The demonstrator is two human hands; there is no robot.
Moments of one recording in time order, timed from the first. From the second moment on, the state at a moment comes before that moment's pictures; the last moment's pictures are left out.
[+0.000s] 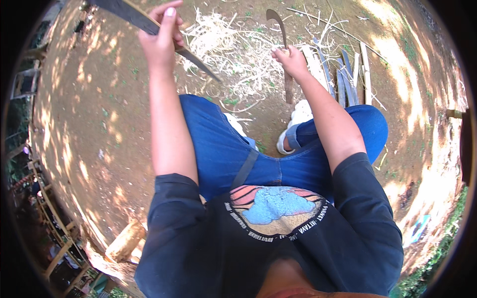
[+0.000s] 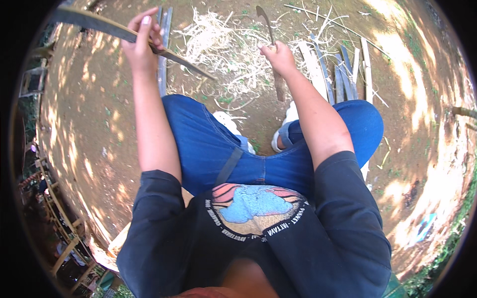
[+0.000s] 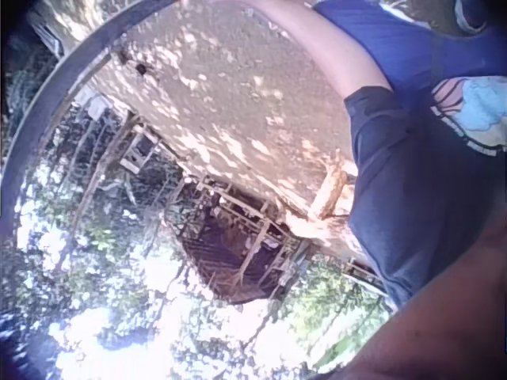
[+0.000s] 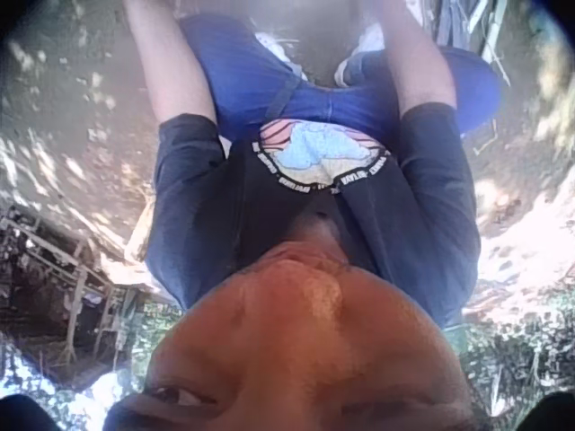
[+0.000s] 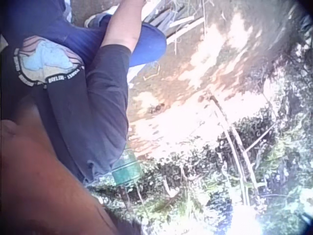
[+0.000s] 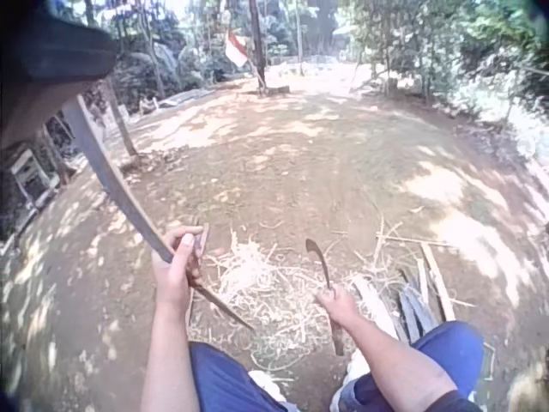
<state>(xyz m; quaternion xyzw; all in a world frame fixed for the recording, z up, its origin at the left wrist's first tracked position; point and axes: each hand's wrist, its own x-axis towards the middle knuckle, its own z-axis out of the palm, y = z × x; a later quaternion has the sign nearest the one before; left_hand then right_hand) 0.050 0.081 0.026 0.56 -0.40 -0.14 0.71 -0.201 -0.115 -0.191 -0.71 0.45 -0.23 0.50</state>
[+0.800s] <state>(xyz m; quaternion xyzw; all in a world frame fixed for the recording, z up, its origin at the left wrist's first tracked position) 0.034 0.174 0.209 0.38 -0.38 0.04 0.84 -0.203 -0.006 -0.104 -0.66 0.40 -0.17 0.61</state>
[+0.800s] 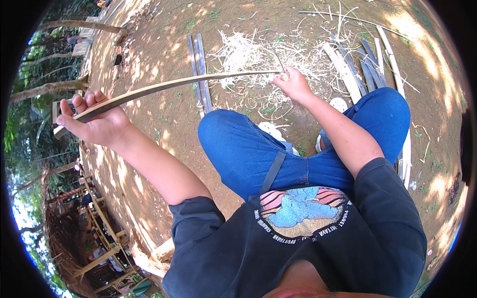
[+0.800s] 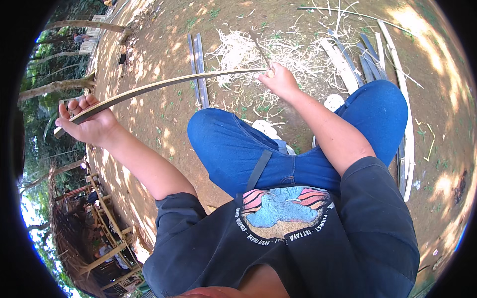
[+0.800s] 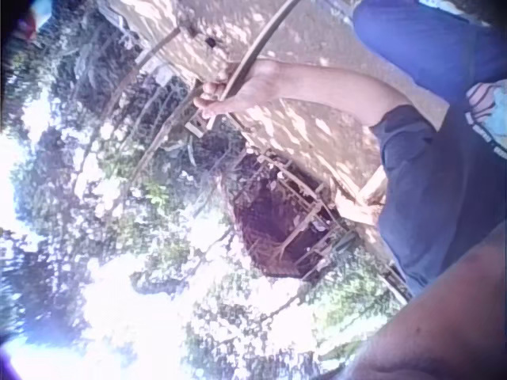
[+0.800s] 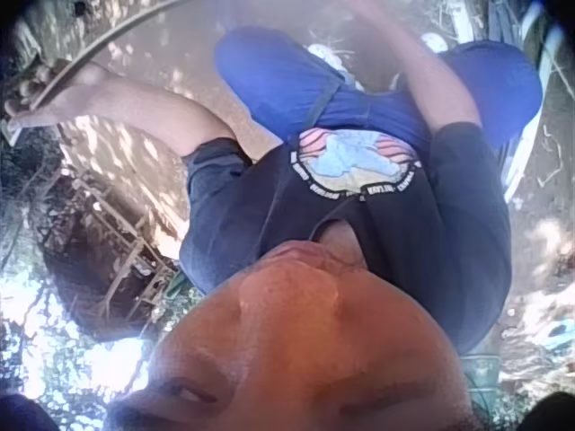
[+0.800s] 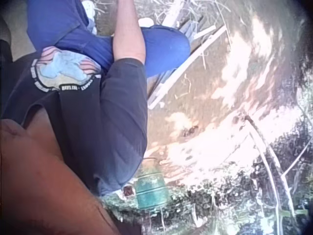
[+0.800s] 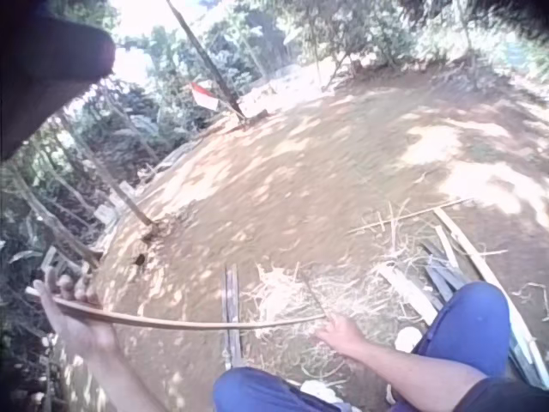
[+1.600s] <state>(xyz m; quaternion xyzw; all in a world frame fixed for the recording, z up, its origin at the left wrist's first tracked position) -0.022 0.133 0.220 0.34 -0.48 0.11 0.80 -0.159 0.084 0.028 -0.70 0.09 -0.28 0.65</state>
